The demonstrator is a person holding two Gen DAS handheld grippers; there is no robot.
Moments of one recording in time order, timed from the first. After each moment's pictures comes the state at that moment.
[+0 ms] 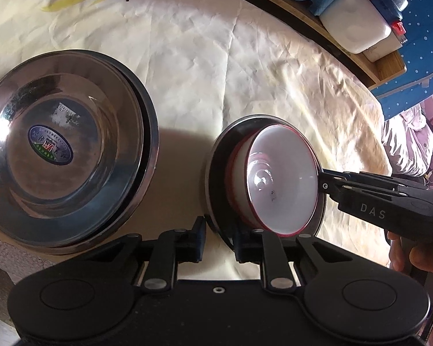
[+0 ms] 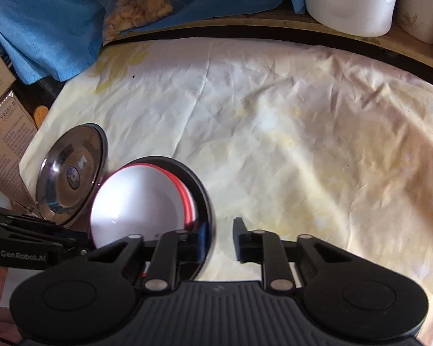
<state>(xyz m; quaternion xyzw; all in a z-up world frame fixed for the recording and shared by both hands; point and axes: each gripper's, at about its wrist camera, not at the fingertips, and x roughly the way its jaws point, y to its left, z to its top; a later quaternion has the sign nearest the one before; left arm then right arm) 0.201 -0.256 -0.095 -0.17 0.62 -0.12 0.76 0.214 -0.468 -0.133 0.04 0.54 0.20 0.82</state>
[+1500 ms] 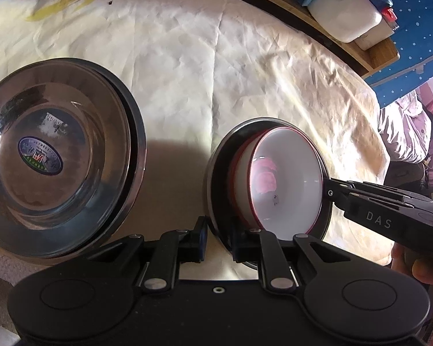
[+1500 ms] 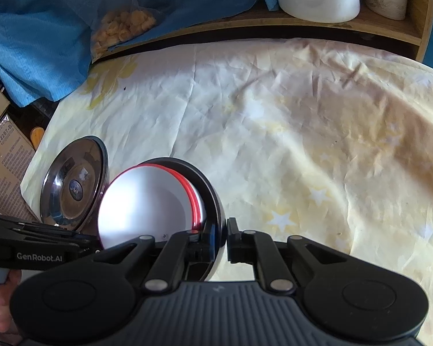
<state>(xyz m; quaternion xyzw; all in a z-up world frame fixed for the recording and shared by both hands) 0.206 -0.262 -0.099 -0.15 0.63 -0.14 0.75 0.194 -0.475 -0.129 0.09 0.53 0.15 0.83</state>
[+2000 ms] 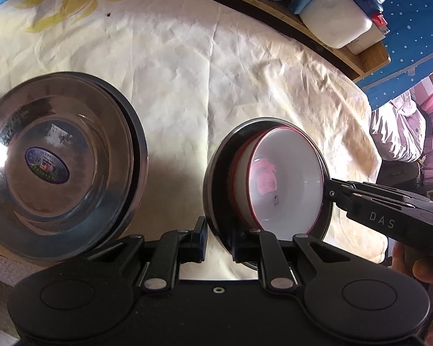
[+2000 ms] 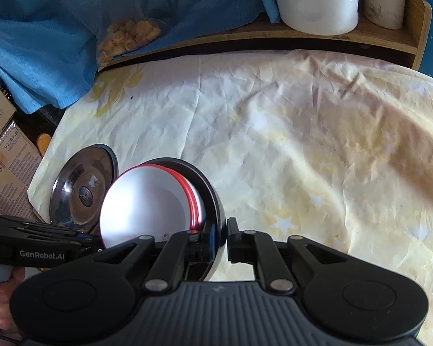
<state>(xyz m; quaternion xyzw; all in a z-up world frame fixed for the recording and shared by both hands) 0.207 -0.253 -0.085 -0.14 0.62 -0.16 0.76 0.193 -0.474 -0.112 0.10 0.52 0.15 0.83</state>
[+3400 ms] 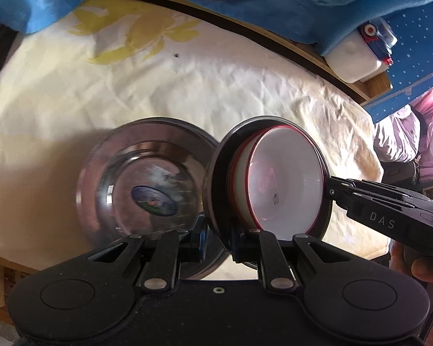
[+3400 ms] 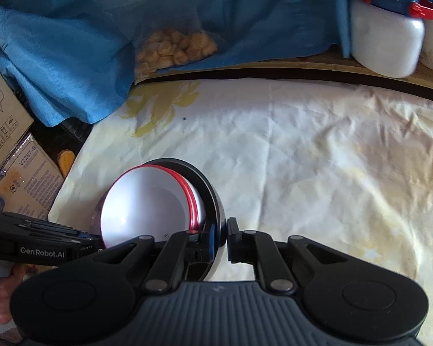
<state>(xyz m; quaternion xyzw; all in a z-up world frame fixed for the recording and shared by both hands) 0.226 -0.140 -0.055 -0.14 0.61 -0.17 0.76 0.209 -0.365 -0.078 0.09 0.50 0.16 0.85</state>
